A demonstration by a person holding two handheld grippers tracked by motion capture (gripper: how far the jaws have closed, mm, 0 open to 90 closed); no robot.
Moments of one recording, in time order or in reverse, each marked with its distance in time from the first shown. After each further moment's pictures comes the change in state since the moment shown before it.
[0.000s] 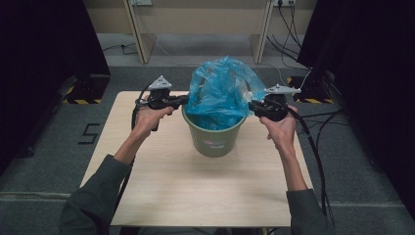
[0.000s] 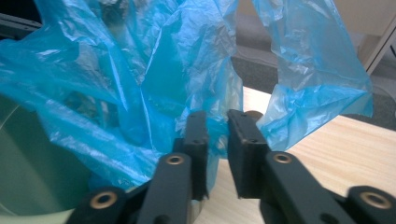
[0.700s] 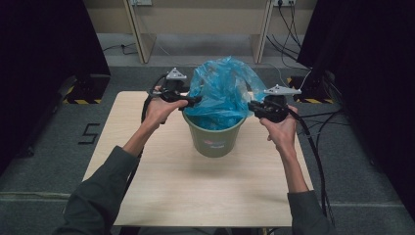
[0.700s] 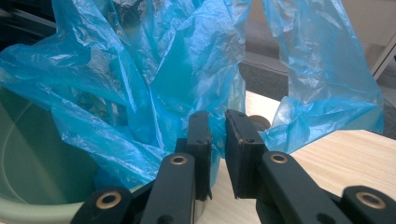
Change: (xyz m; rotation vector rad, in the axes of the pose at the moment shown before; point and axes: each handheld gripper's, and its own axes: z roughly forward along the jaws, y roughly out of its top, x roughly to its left) left arm -0.018 0.035 0.031 0.125 0.096 0.066; right arm 0.004 0.000 -0.004 -0.013 0.010 -0.032
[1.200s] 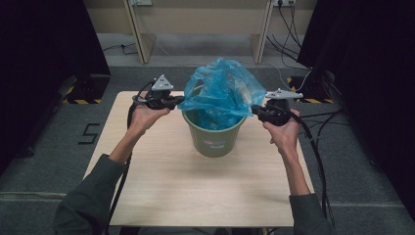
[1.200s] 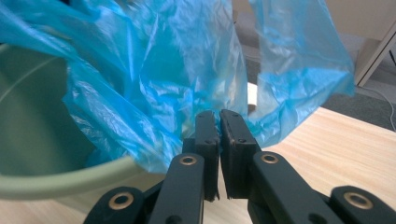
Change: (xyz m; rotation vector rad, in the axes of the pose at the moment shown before) left arm 0.006 -0.040 -0.044 -0.024 -0.041 0.102; right arm -0.004 -0.014 -0.001 0.029 -0.005 -0.013
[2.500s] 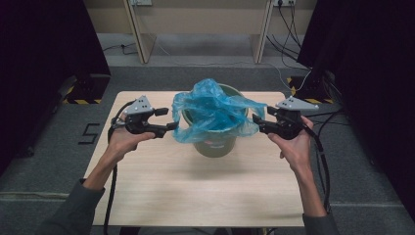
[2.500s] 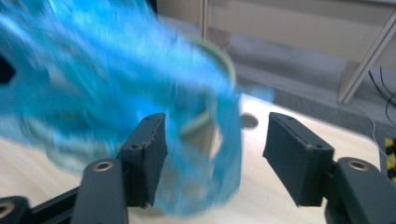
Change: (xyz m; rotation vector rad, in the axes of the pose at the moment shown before) left arm -0.025 -0.021 -0.056 -0.144 -0.068 -0.027; right arm 0.021 0.002 -0.056 -0.099 -0.027 -0.019
